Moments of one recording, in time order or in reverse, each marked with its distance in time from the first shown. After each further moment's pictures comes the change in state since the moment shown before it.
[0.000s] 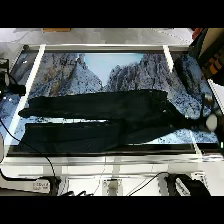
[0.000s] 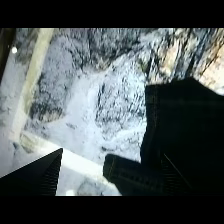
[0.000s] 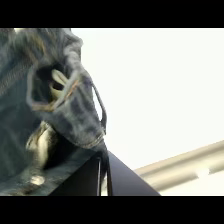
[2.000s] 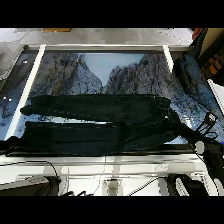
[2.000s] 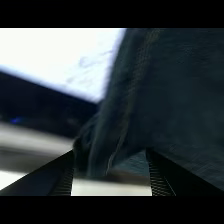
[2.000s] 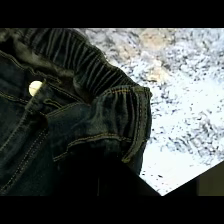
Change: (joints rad) left arm 0.781 0.084 -0.615 -0.855 -0.190 0.885; right arm -0.029 0.126 -0.334 0.043 -0.517 0.242
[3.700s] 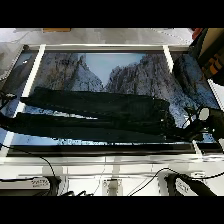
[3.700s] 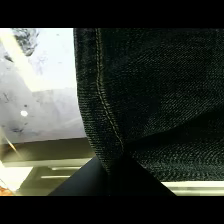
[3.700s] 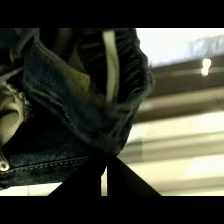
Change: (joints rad) left arm -0.494 -0.049 0.410 0.747 0.004 -0.005; right arm 0.000 -0.441 0.462 0.060 0.873 -0.452
